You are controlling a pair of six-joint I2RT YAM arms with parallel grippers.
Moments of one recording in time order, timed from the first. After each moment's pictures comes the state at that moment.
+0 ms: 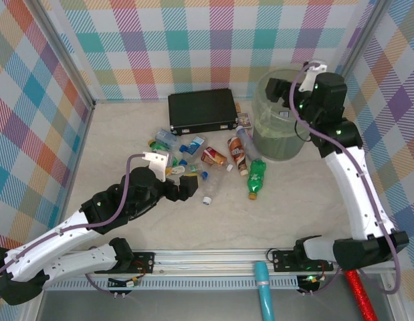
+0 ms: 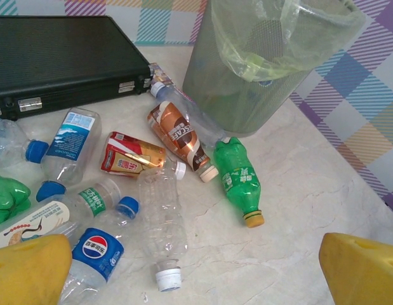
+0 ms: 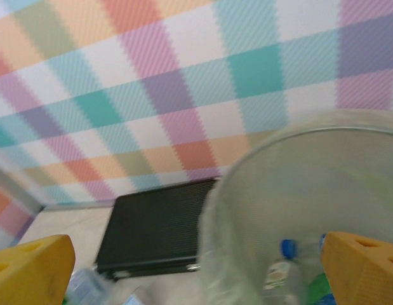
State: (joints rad) left arm -0.99 0.80 0.91 -0.52 -0.30 -0.49; right arm 0.28 1.27 1.57 -0.52 0.00 0.29
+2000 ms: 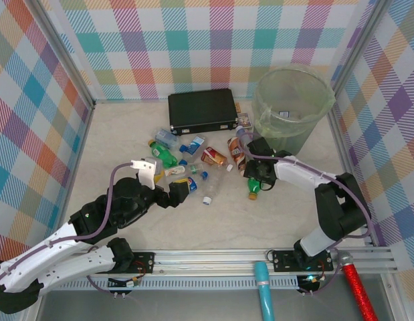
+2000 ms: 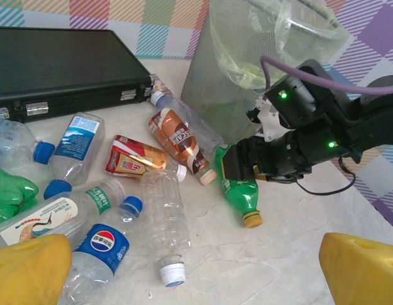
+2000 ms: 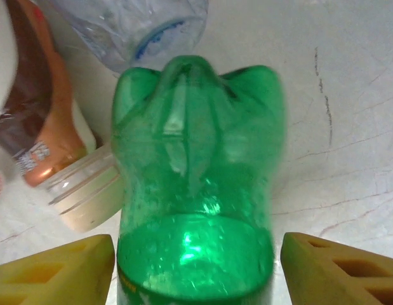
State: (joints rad) left arm -0.99 0.63 0.80 -0.50 -0.30 -0.48; right arm 0.48 1.58 0.95 -0.58 0.15 0.71
